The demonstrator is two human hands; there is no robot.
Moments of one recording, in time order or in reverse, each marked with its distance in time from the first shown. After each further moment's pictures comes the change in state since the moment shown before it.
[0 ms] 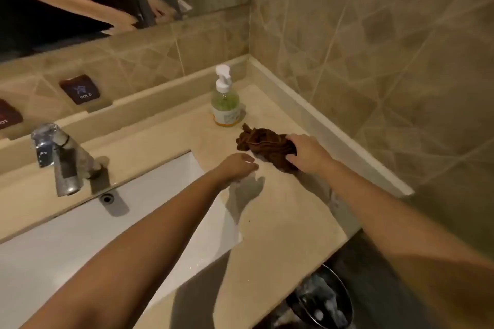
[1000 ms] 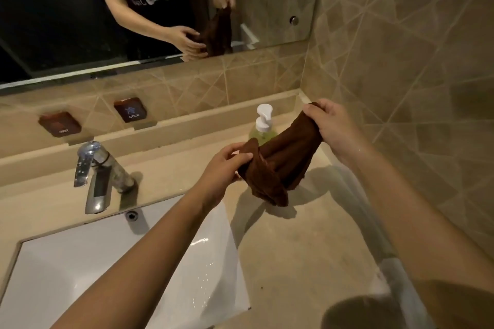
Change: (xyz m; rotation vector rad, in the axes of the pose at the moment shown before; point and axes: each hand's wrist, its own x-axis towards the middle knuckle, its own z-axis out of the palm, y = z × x) left_hand -0.011 0.024 -0.084 -0.743 0.374 0.186; right_hand 0.070 -0.098 -0.121 0.952 0.113 -0.180
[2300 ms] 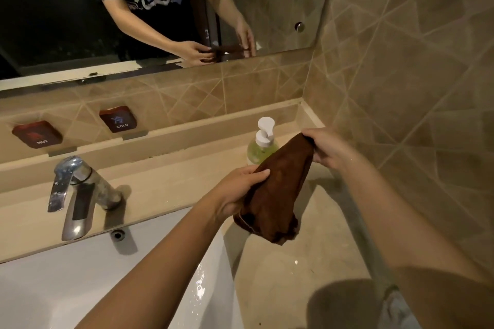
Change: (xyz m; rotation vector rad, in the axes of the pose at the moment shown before) left_hand 0.038 -0.005 0.020 -0.222 -0.290 -0.272; right_hand 0.071 0.048 0.000 0.209 0.021 0.442
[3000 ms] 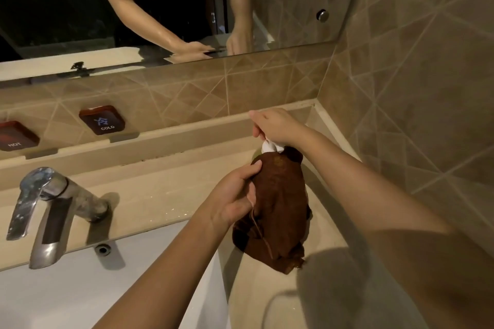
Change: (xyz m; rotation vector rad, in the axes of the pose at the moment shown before) left_hand 0.054 0.015 -0.023 -0.603 -0.030 -0.065; right_hand 0.087 -0.028 0.093 -0.974 -0.316 -0.467
